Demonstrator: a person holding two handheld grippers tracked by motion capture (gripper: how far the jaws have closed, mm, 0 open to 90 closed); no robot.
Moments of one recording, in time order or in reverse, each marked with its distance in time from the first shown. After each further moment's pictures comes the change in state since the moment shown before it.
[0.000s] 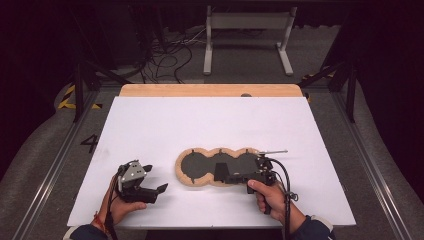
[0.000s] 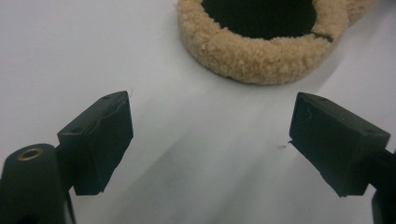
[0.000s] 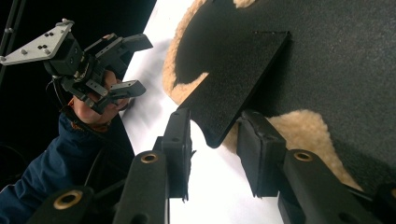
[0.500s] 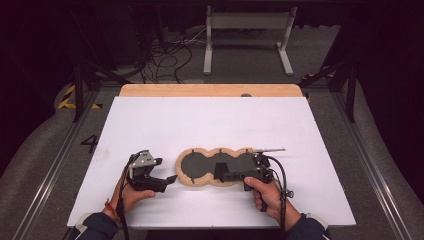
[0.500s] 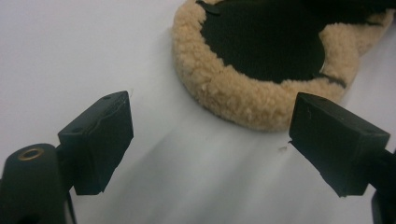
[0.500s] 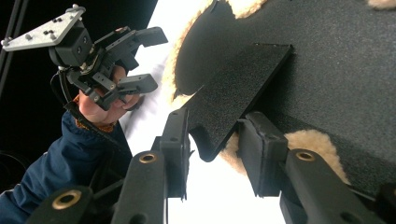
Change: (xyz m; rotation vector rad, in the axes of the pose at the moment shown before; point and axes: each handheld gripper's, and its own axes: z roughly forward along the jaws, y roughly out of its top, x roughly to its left) left arm 0.013 0.024 0.030 -0.005 -0.088 -0.061; right arm 0.000 0.006 0.007 -0.017 0.000 0.026
